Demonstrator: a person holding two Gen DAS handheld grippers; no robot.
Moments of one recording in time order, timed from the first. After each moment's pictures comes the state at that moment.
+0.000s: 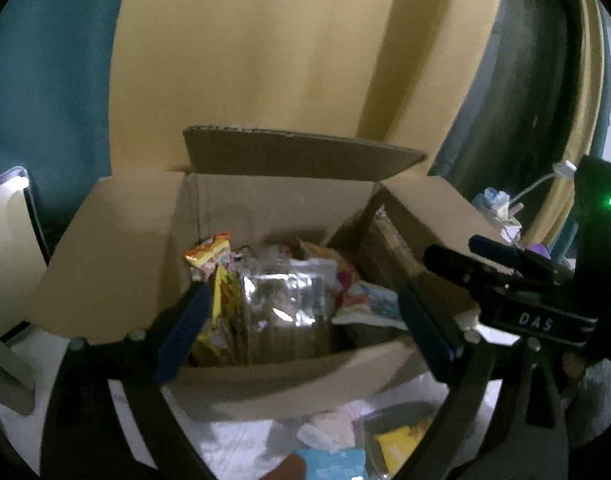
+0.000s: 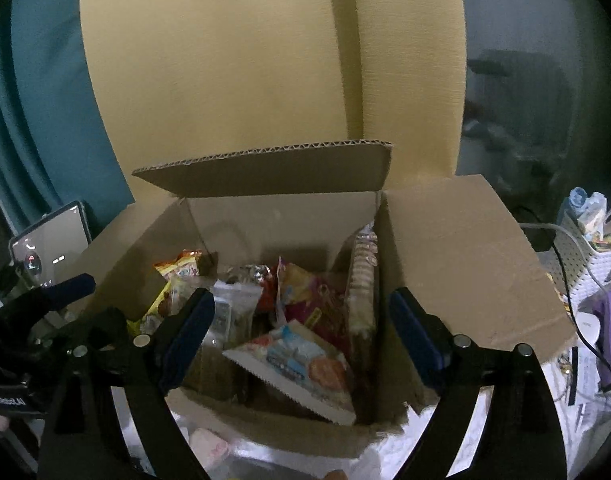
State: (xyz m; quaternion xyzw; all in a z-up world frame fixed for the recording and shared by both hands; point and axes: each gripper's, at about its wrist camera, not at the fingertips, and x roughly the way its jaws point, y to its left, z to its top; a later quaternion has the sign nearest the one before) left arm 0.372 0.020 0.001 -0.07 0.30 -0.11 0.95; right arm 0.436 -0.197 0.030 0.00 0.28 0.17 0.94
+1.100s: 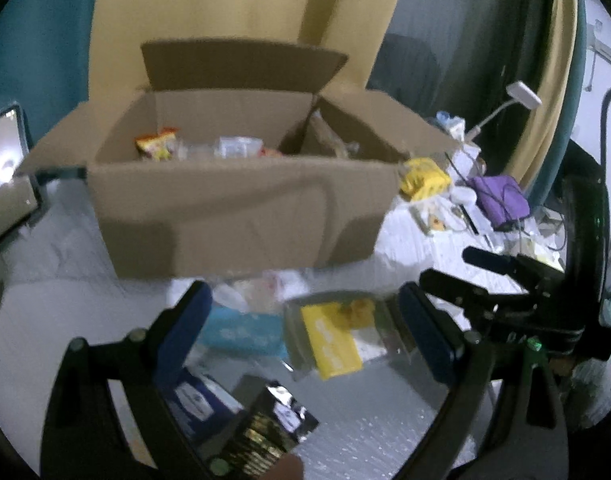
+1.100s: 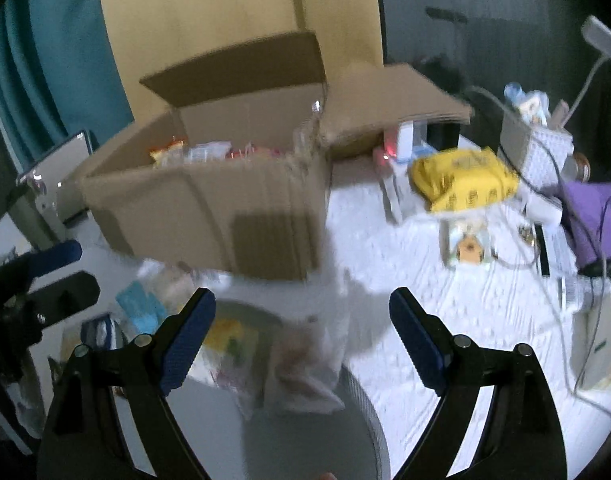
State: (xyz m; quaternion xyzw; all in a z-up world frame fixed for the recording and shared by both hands) left arm 0.278 -0.038 -0.058 -0.05 0.36 -0.15 0.92; right arm 0.328 -0.269 -0.050 0.00 0.34 0.15 0.93
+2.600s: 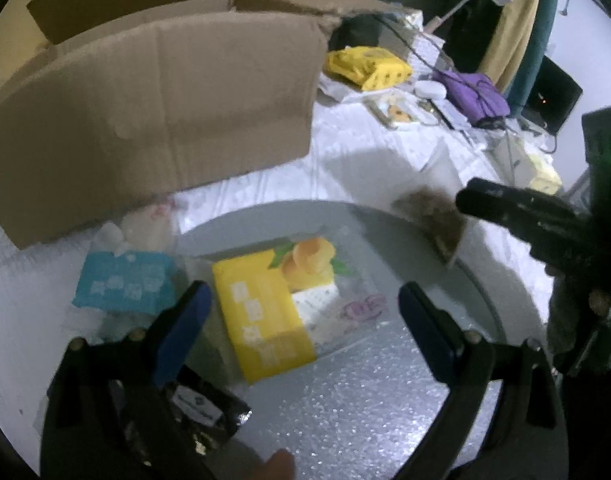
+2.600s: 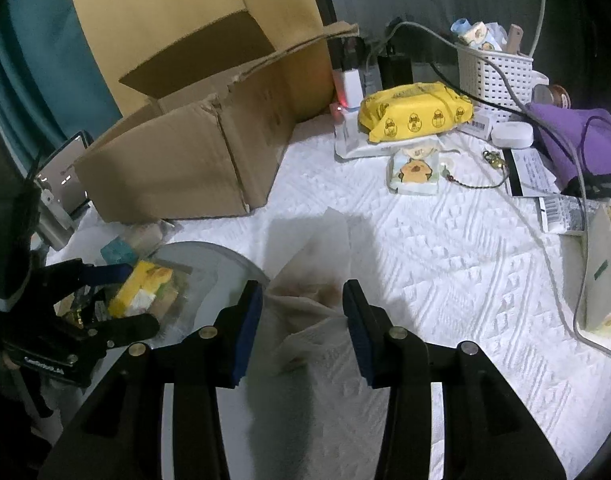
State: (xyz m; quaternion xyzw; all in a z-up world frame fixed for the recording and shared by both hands) left arm 0.290 -0.101 -0.111 0.03 0.46 -0.23 0.86; right arm 0.299 -0.346 -0.084 0.05 0.37 0.17 0.91
